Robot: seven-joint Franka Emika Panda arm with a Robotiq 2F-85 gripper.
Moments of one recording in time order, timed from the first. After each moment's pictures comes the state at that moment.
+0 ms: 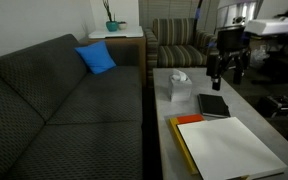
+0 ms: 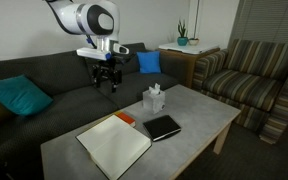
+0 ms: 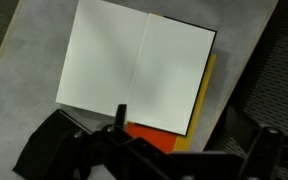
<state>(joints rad) 0.17 0.82 0.10 -1.70 -0.06 2.29 0.02</state>
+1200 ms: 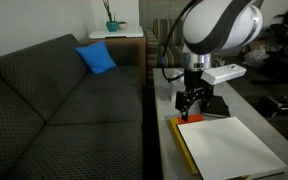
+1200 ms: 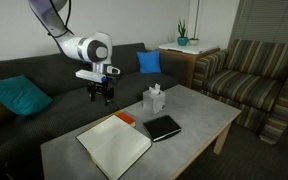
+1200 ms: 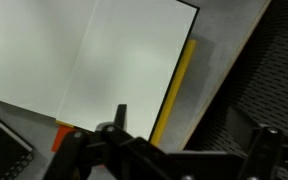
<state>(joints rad) 0.29 1.16 0.12 -1.38 -0.05 2.30 0.02</state>
